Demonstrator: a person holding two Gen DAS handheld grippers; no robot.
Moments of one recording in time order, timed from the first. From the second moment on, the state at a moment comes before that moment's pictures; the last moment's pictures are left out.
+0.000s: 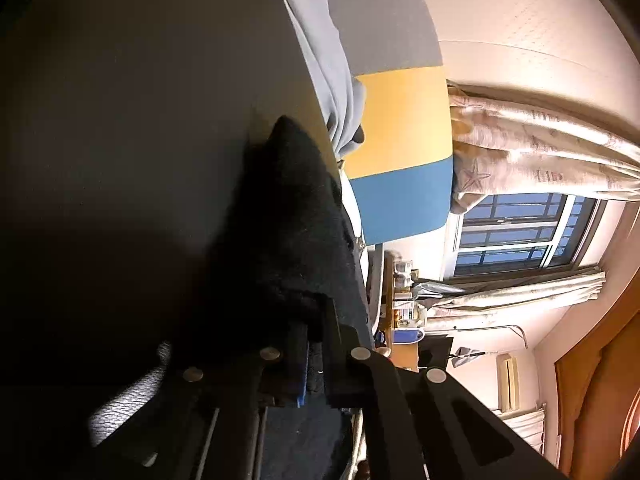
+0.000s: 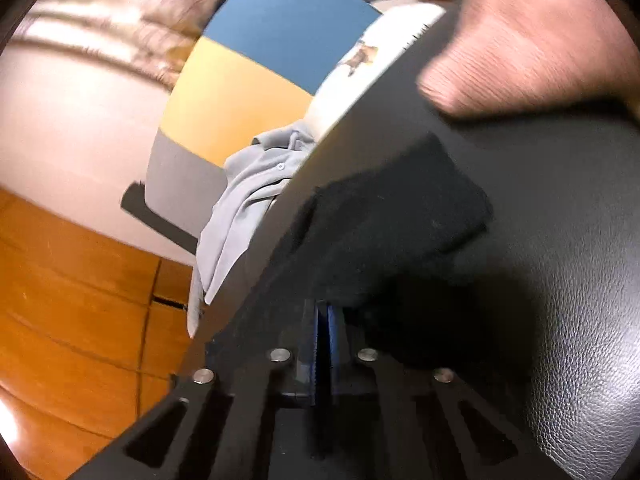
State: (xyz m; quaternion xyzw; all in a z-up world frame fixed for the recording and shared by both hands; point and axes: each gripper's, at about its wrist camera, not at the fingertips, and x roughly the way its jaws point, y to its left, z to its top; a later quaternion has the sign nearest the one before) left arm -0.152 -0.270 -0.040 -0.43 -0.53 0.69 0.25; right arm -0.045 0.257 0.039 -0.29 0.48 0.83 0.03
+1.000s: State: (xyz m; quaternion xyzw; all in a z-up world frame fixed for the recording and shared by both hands) left arm -0.204 -0.174 -0.017 -0.43 -0.14 0.86 0.23; right arm -0.118 0.187 0.014 -0.41 0.08 0.91 0.00
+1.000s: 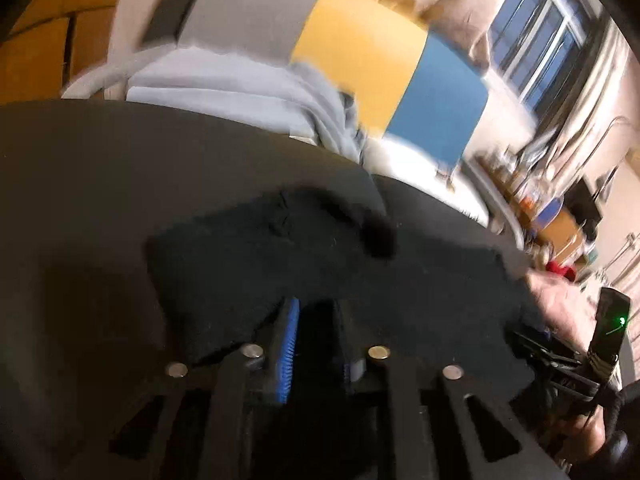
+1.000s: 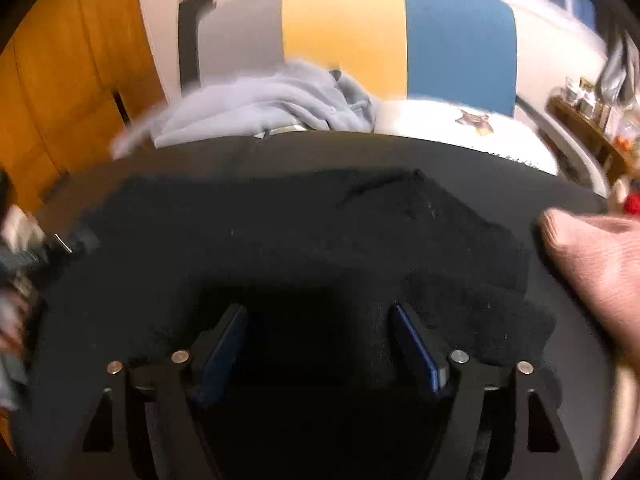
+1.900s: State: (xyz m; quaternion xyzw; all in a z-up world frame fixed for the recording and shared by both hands) left arm -0.037 -0.267 0.019 -0.44 -0.12 0.85 0.26; right arm 0.065 0.247 0.020 -0.42 0.34 0.84 -0.09
